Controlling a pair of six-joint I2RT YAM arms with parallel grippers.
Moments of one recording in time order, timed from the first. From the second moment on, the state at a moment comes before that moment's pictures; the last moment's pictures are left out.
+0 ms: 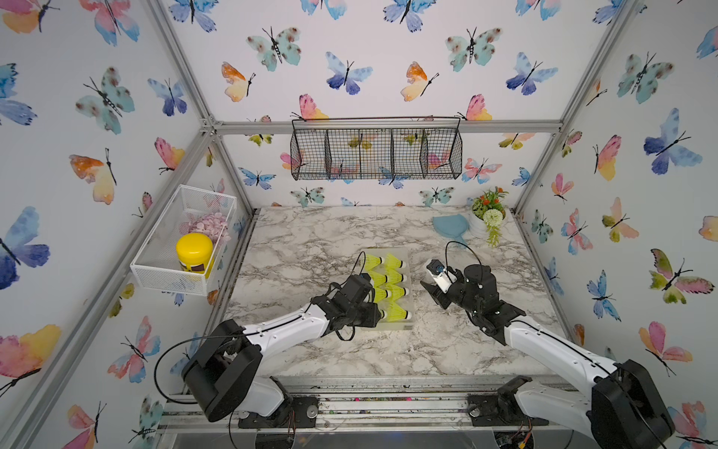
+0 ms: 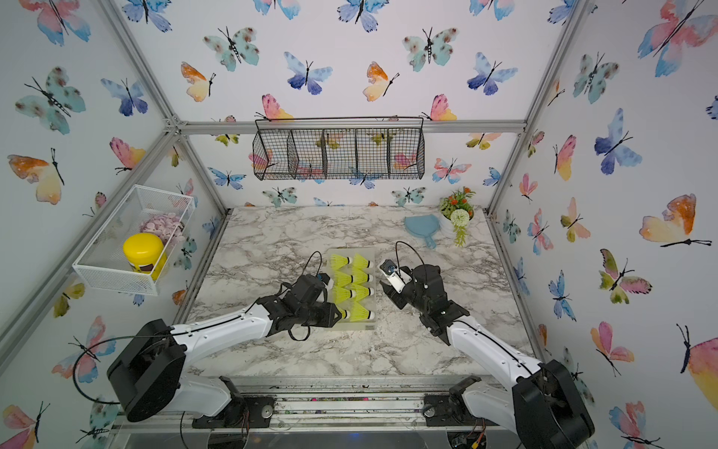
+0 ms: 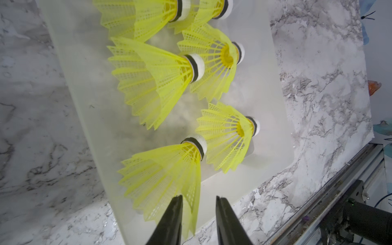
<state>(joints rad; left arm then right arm) -0.79 1.43 0.78 -0.27 0.15 -0.62 0.52 1.15 0.59 0.13 -0.16 -0.40</state>
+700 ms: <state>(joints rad) -0.79 1.41 0.77 -0.19 0.21 -0.65 0.52 1.14 0.59 0.13 -0.16 -0.40</state>
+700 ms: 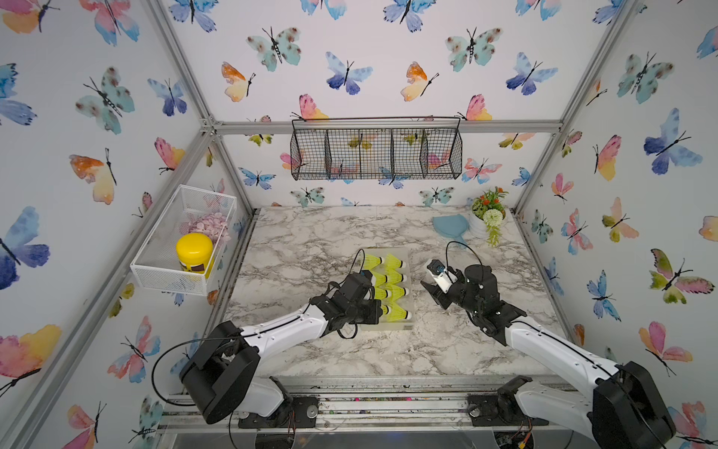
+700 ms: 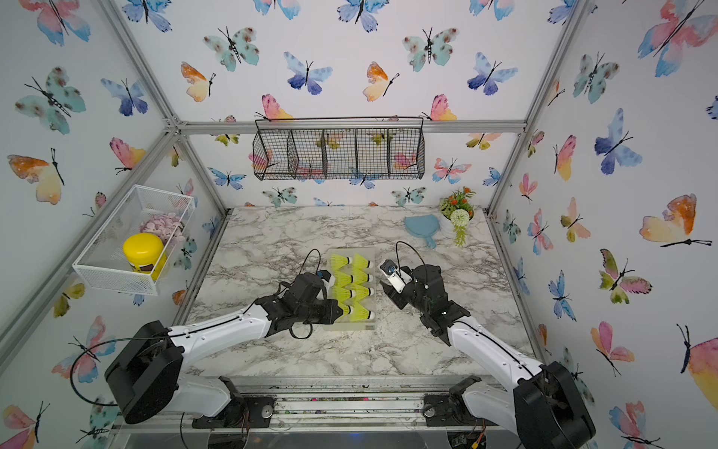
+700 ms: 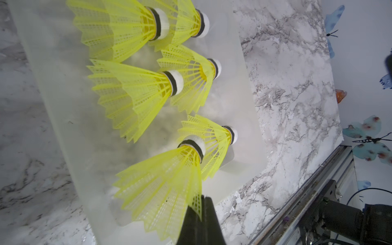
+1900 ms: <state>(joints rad) -0.73 1.42 0.71 -0.17 0.27 -0.68 0.52 1.14 0.59 0.12 -0.16 -0.40</state>
